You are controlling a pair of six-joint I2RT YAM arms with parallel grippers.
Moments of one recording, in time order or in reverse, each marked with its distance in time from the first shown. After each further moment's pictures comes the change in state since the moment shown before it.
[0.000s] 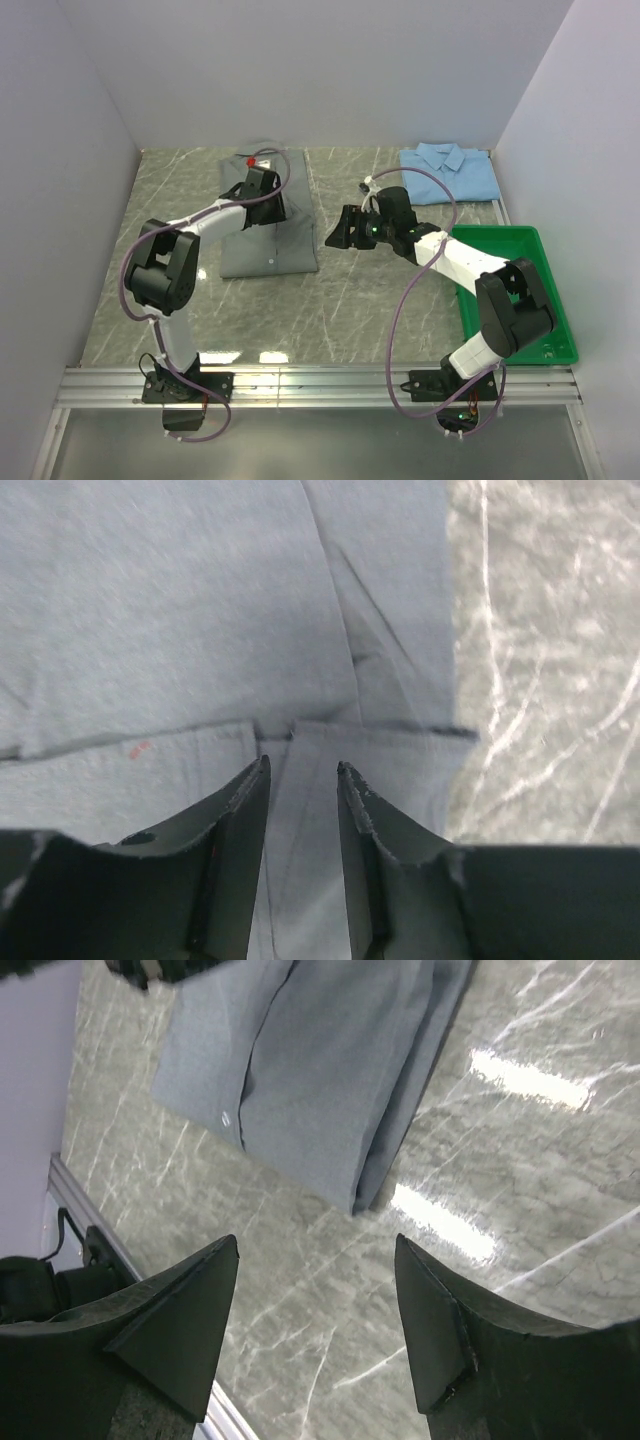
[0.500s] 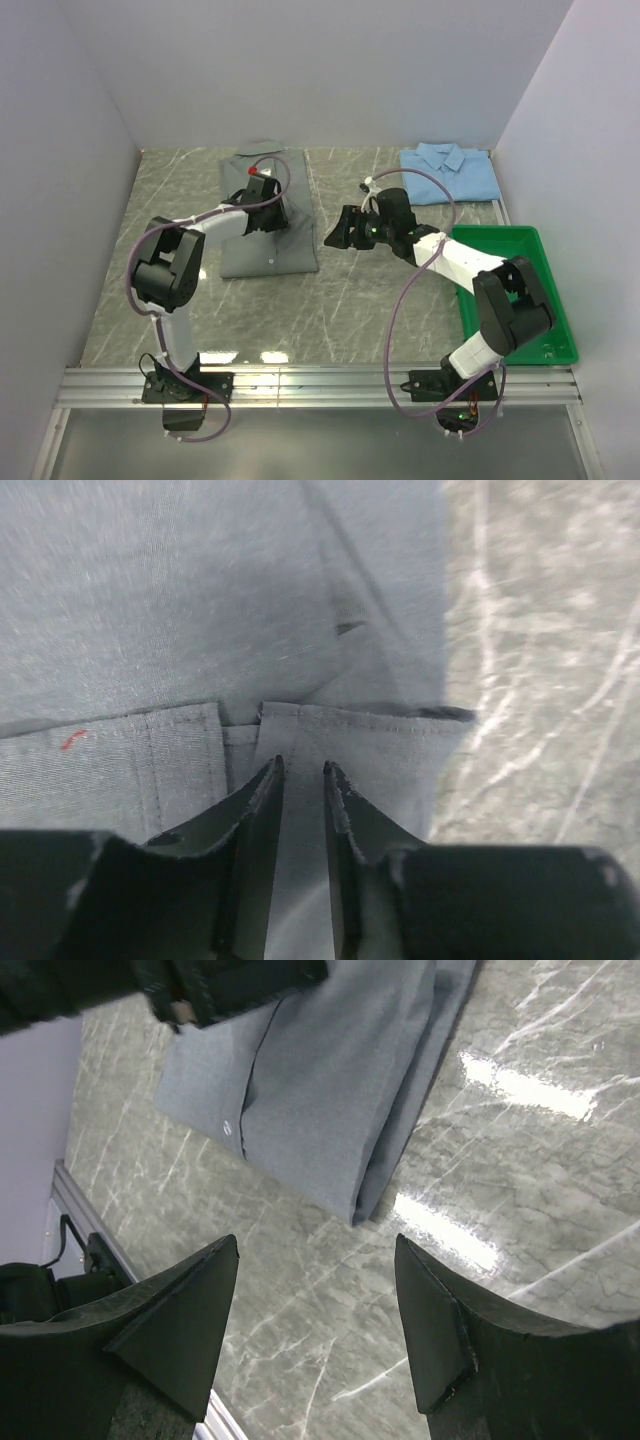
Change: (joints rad) left arm 0.000 0.002 -0.076 0.084 0.101 -0.062; right arm 0.000 0.007 -0.021 0.057 0.003 0.012
